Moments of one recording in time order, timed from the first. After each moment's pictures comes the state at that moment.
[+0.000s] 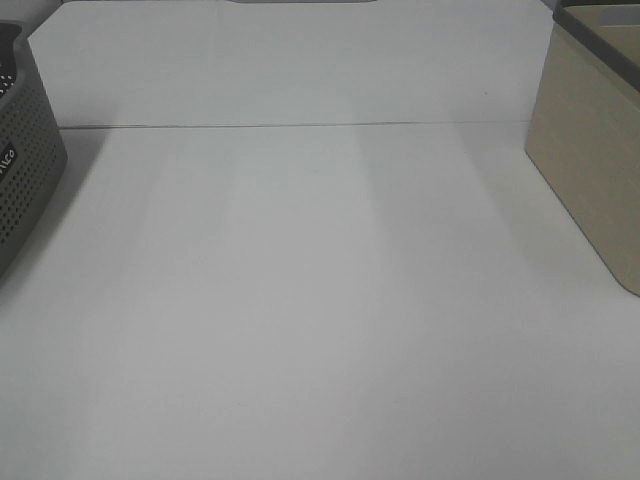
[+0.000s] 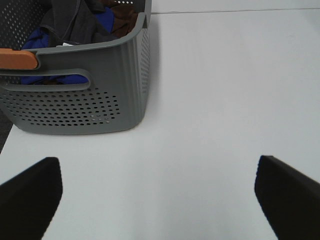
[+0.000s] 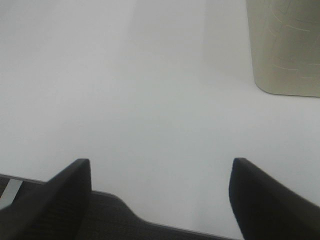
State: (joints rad) left arm 0.07 -0.01 -0.52 -0.05 1.08 0.05; right arm -0.01 0.00 -0.46 0.17 1.12 -0.15
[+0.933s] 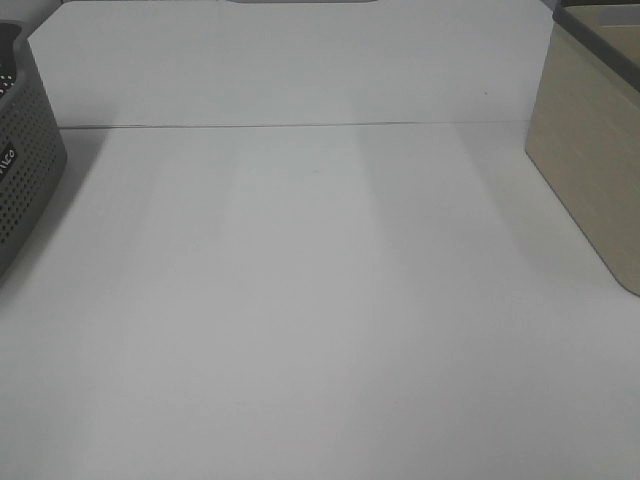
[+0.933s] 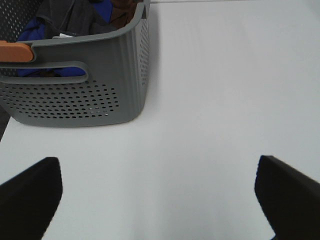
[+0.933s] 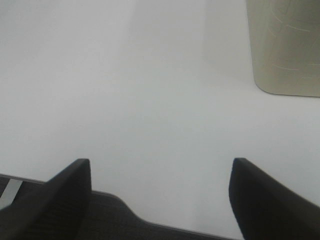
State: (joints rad) left arm 0.07 0.05 -0.53 -0.05 1.08 0.05; right arm -0.01 0.00 -0.46 0.17 1.12 -0.15
